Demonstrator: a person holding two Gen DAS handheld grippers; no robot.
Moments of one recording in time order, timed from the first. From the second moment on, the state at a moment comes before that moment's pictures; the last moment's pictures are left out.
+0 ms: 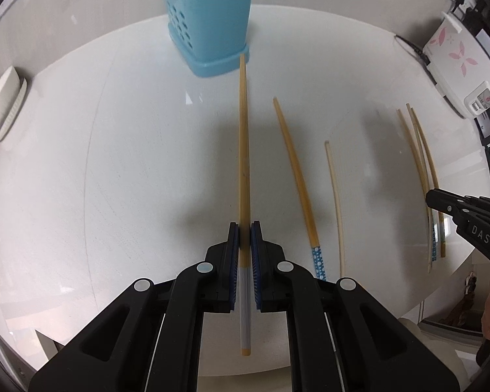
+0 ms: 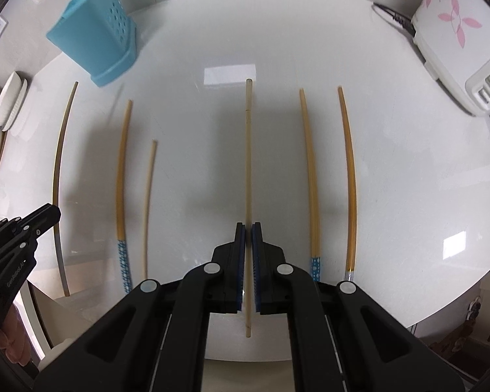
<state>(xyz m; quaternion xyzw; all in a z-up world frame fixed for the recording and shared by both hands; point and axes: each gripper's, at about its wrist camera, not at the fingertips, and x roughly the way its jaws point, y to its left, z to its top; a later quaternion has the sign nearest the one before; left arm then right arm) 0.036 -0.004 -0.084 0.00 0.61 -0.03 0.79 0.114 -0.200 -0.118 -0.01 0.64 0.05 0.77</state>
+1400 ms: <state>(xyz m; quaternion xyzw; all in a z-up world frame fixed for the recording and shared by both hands) 0.101 0.022 0.059 -0.06 0.41 -0.01 0.91 0.190 -0.142 0.019 0.00 0.46 0.13 0.88</state>
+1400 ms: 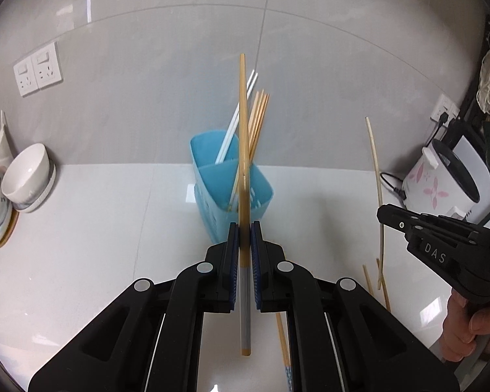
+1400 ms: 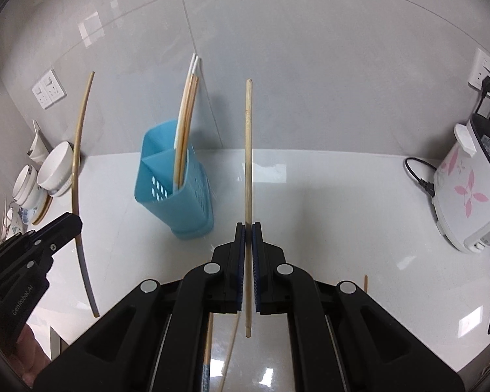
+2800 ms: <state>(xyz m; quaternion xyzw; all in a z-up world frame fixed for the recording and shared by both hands) 0.214 0.017 0.007 -0.06 0.24 -0.05 0.97 0.275 -0.113 0.019 0.05 0.40 0.17 0.90</state>
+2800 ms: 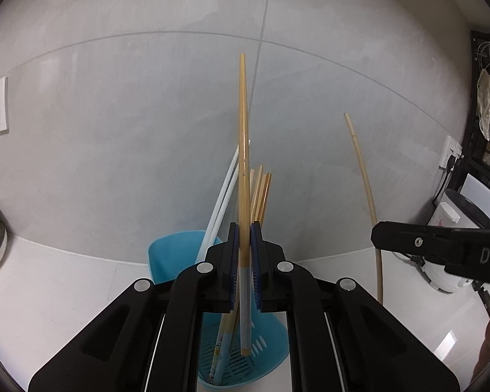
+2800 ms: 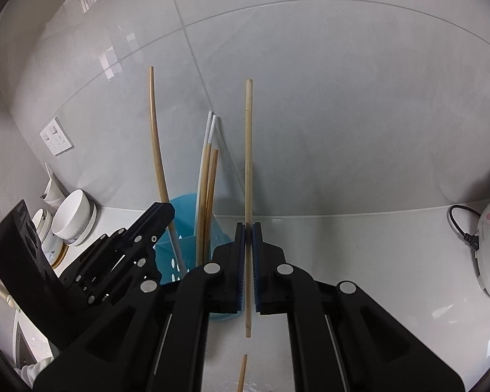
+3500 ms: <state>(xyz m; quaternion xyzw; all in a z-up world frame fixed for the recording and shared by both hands) 0.225 0.024 -0.013 -0.04 0.30 -0.04 0.95 0.273 -0.109 0.012 0.04 0.40 0.18 0.90</state>
